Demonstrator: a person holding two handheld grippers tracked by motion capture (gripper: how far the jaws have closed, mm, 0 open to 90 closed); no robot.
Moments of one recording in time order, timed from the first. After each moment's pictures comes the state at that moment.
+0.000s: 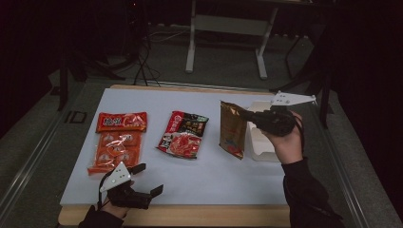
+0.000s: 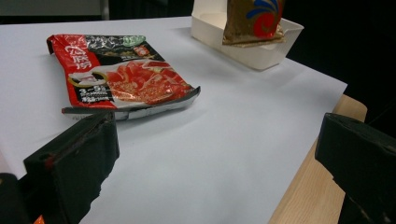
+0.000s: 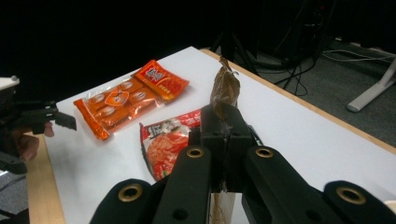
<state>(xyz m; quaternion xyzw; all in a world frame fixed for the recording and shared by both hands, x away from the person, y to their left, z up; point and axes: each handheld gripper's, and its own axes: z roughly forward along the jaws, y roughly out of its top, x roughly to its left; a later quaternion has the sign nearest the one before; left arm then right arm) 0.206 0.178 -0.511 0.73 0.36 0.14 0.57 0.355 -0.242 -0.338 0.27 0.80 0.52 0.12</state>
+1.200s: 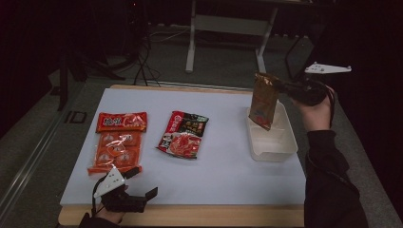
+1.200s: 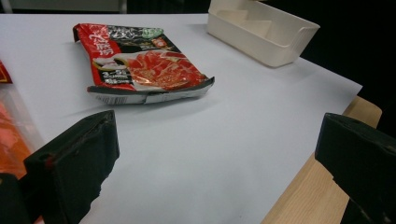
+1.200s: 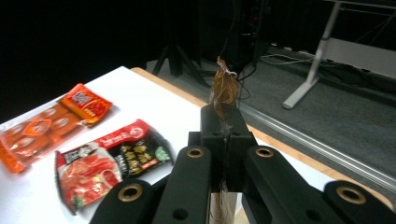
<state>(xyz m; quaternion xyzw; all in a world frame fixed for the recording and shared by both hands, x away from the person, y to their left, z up) 0.193 0.189 -0.516 0.71 0.39 0.15 0.56 0.427 -0.322 -0.303 0.34 0.77 0.51 0.19</state>
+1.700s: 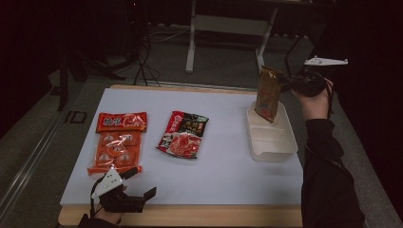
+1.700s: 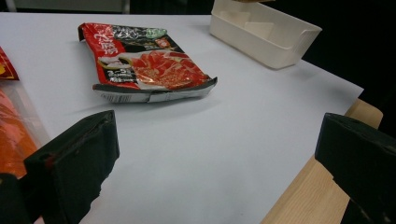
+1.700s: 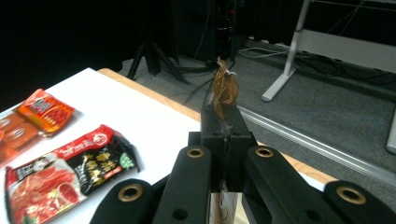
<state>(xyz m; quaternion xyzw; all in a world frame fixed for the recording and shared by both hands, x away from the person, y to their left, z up) 0.191 0.193 -0.516 0.71 0.40 0.15 0.56 0.468 -0.336 -0.312 0.38 0.76 0.49 0.21</state>
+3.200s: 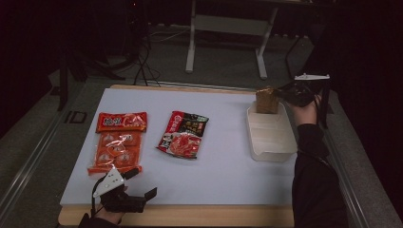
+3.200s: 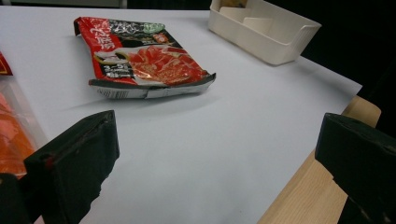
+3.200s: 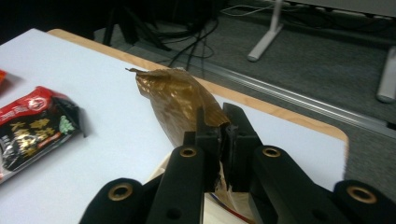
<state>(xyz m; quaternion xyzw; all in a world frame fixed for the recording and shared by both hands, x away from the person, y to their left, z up) 0.193 0.191 -0.517 0.71 0.40 0.14 0.56 0.510 -0.365 -0.397 0.43 0.77 0.44 0.19</state>
